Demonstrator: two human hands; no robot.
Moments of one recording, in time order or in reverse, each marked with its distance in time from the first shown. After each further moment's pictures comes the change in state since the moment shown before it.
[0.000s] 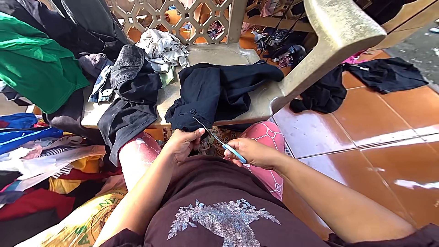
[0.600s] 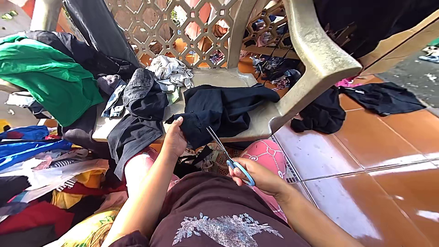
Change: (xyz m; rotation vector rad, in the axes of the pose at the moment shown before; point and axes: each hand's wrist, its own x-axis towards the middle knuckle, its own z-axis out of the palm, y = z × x) left_hand 0.032 0.028 -0.011 -0.189 0.056 0.357; right_hand -0.013 0.015 0.016 0.200 0.077 -0.225
